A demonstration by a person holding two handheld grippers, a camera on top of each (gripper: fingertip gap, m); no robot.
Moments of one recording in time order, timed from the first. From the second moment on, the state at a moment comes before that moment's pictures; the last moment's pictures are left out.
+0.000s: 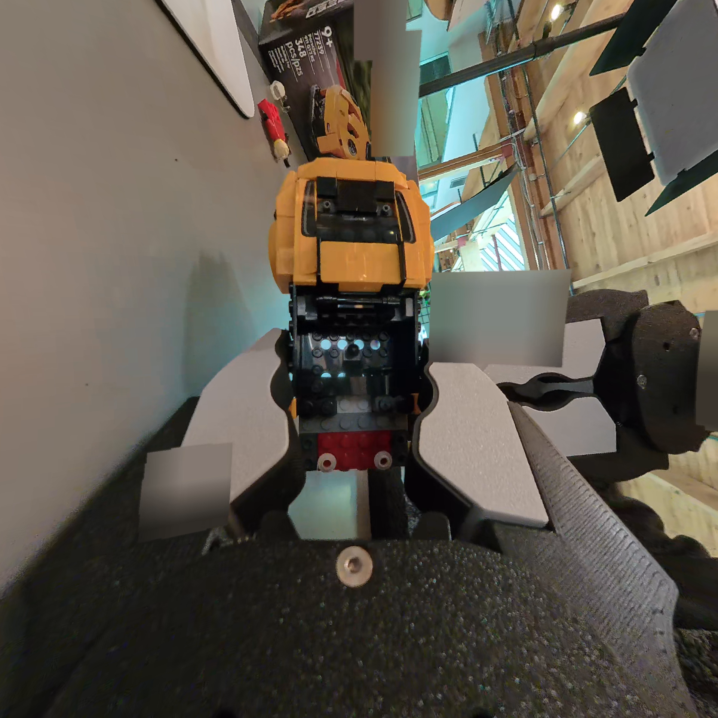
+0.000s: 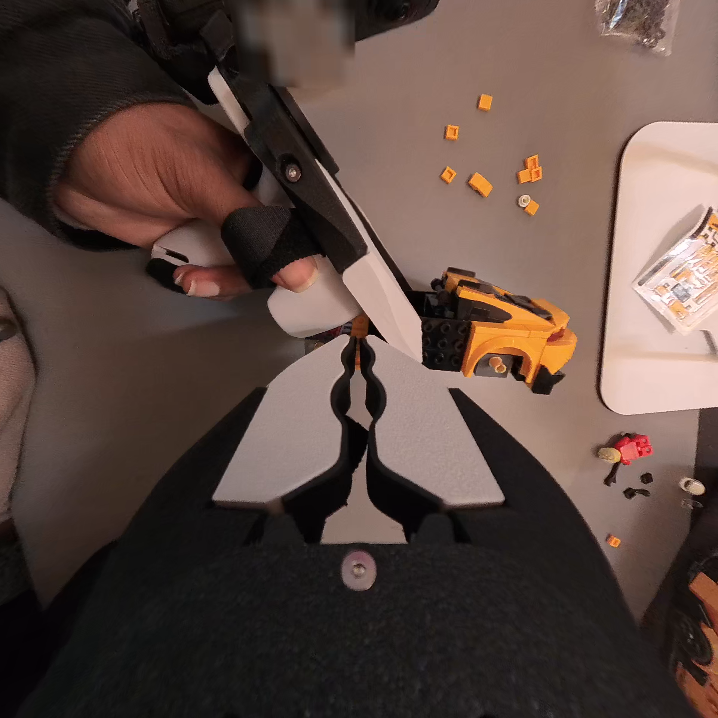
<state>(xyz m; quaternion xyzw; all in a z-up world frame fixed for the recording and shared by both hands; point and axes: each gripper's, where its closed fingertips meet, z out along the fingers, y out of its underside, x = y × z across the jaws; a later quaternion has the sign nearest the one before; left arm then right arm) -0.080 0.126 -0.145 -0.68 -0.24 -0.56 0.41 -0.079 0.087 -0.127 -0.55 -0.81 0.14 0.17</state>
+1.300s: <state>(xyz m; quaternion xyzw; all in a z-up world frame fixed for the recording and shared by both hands) -0.066 0.122 -0.125 -0.69 -0.17 -0.54 0.45 -0.048 0.084 -0.115 -0.71 -0.49 0.42 0.27</state>
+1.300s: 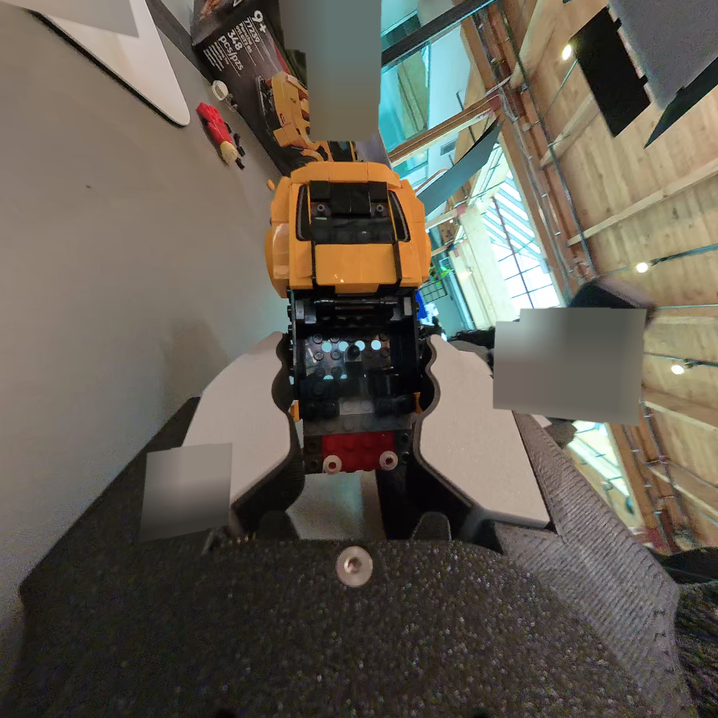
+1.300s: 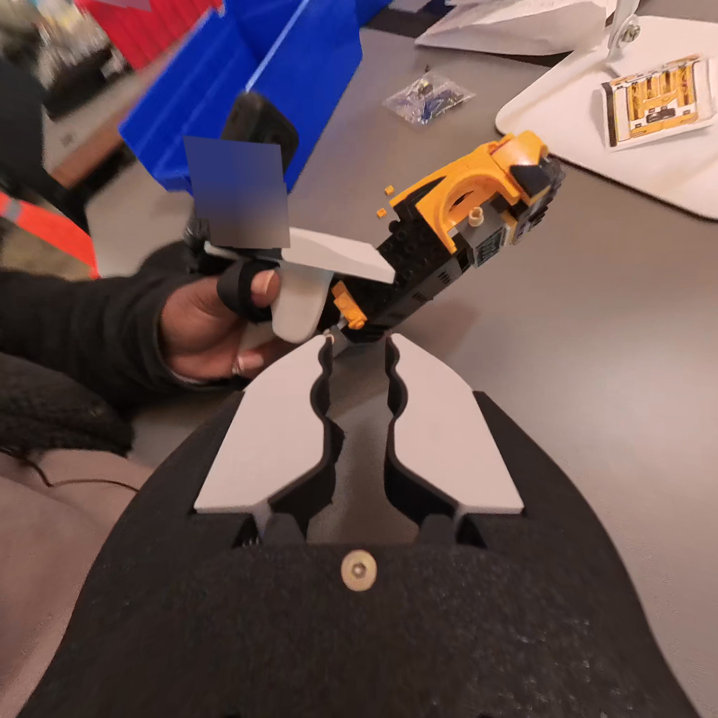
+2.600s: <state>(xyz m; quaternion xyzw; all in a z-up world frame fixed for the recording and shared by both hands) -0.059 0.112 -0.077 -0.62 -0.10 -0.54 0.56 -0.065 0.078 -0.088 -0.67 -0.28 0.65 0.23</state>
